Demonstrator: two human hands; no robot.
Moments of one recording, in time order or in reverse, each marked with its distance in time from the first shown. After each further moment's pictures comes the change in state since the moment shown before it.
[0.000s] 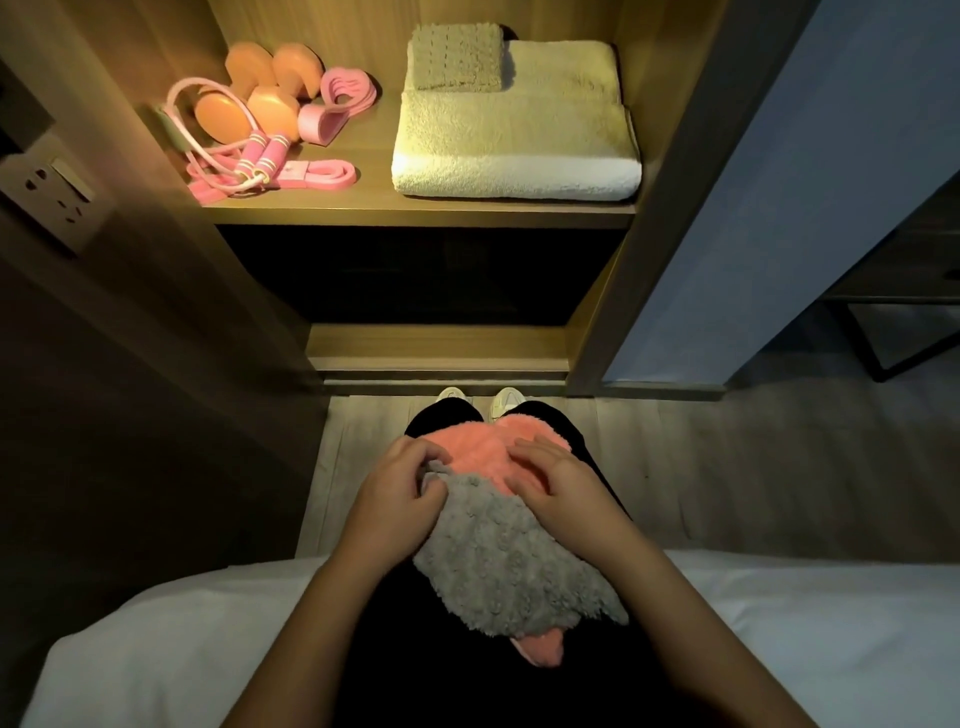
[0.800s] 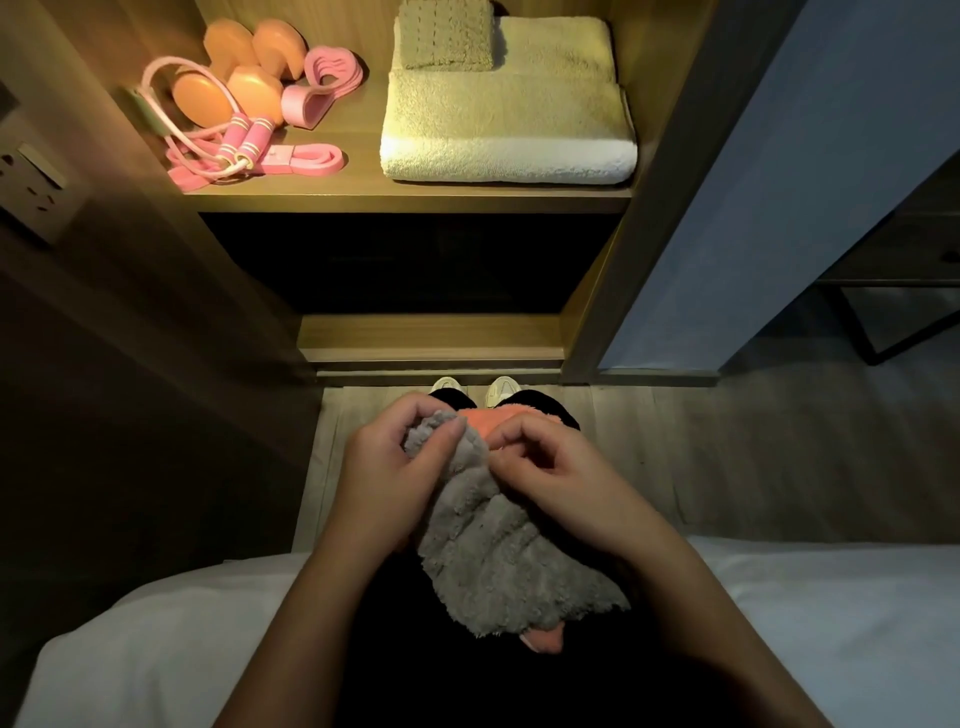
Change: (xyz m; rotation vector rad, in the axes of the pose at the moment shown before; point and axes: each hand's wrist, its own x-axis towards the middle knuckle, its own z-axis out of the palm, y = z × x) left_hand -0.011 0.058 -0.033 -0.330 0.168 0.169; right_hand -0.023 -0.045 -0.033 0.605 -0.074 -0.072
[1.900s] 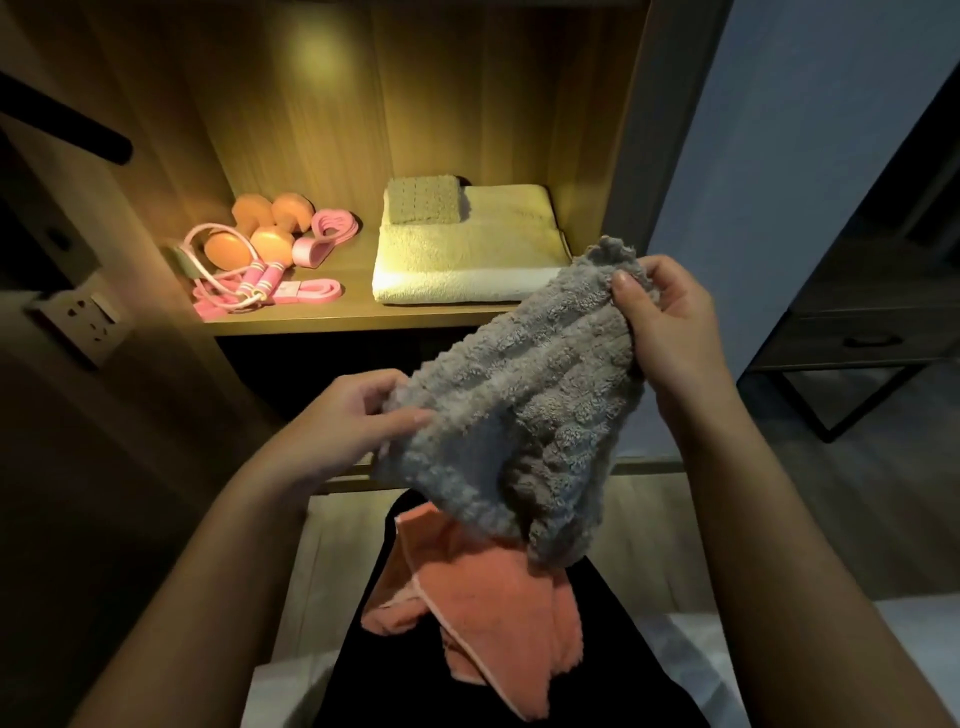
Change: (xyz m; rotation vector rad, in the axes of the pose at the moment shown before) left_hand 0.069 0.071 -0.061 -0.012 -0.397 0.004; right_hand 0.009 -0.124 -0.104 -0.006 0.724 -0.423
